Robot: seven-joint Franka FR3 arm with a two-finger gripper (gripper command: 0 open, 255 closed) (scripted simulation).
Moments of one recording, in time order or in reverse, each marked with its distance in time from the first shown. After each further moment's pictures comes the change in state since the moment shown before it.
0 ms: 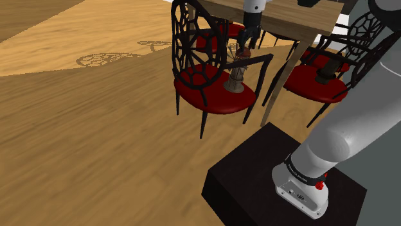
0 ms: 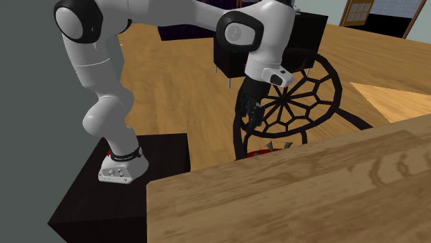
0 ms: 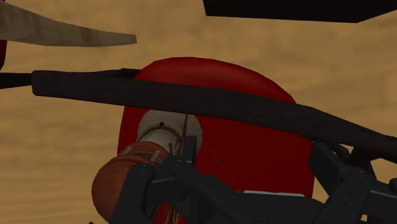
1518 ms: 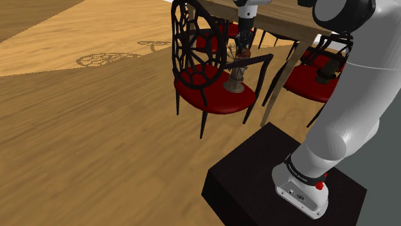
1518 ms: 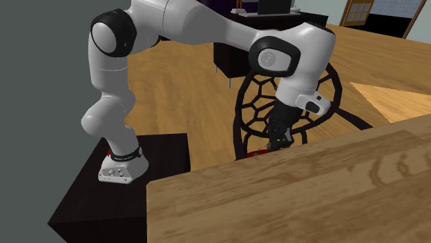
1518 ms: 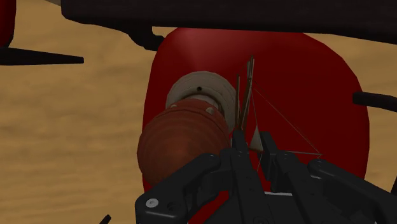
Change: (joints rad) arm -0.061 0.302 -0.041 0.276 0.051 0.039 -0.075
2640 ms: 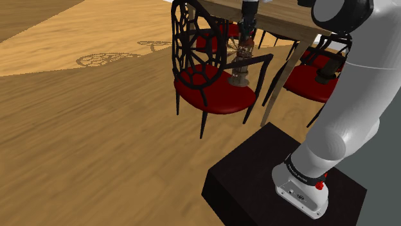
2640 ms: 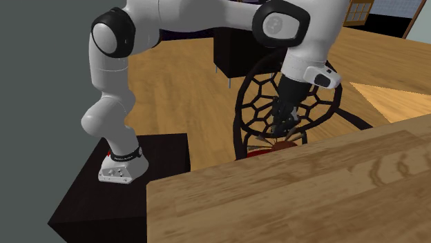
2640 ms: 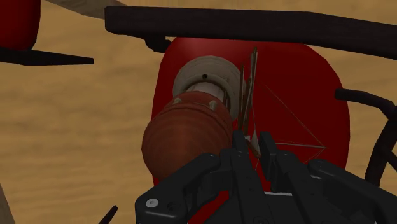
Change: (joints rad) arm -0.005 0.009 -0.002 0.184 0.002 -0.178 -0.011
